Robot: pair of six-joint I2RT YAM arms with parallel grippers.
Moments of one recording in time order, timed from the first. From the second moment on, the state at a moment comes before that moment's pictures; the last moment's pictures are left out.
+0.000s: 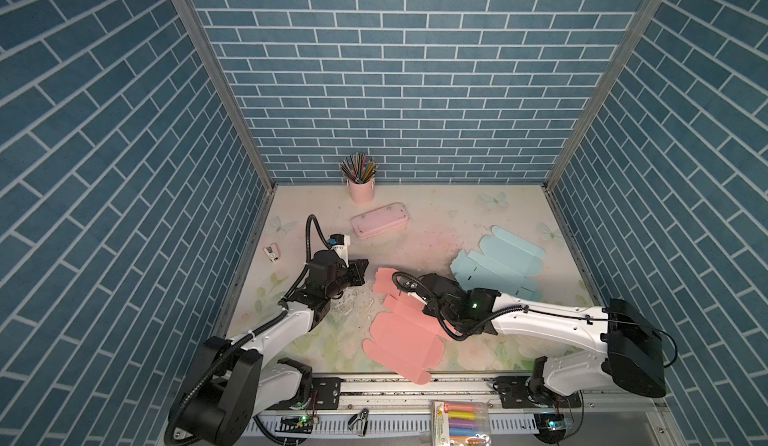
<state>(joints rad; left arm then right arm) -0.32 1.22 0.44 0.31 0.29 -0.54 1.18 1.41 0.88 -0.35 0.52 -0.38</state>
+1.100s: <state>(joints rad) -0.39 1.44 0.49 0.38 0.42 -0.52 1.23 1.52 0.87 -0.17 0.70 -0.63</state>
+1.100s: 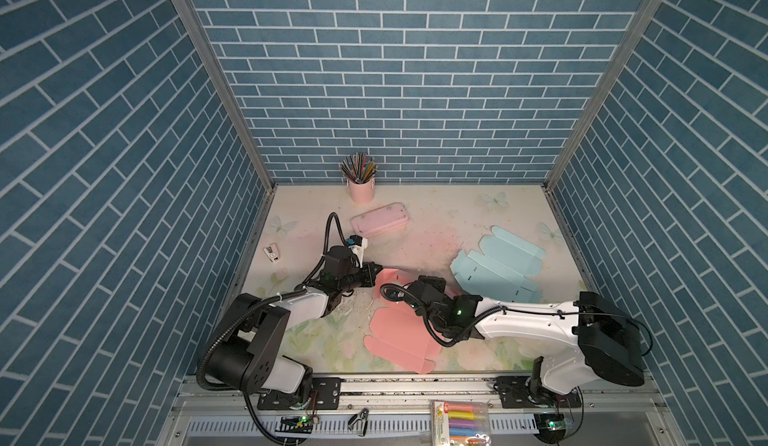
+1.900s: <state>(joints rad) -0.46 1.25 0.34 0.40 0.44 -0.53 1.29 1.52 0.81 -0.08 0.80 -0.72</state>
